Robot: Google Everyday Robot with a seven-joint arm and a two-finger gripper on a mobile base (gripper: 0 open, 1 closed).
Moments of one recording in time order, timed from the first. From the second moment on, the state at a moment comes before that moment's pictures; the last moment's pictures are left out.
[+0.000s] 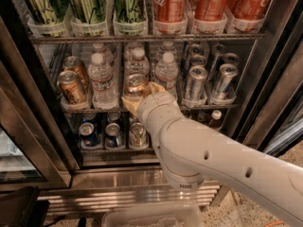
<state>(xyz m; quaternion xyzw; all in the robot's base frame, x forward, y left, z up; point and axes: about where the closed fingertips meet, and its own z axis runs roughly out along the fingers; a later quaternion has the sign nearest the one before) 0.576 -0.001 0.869 -0.20 0.75 -0.01 0.63</state>
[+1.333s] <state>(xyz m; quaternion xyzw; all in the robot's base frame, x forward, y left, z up) 0.524 0.030 0.841 -0.25 0.75 0.08 0.61</state>
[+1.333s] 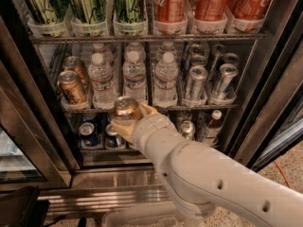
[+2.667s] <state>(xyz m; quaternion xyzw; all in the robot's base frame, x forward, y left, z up) 0.457 0.005 0.870 -0.37 0.73 0.13 0.55</state>
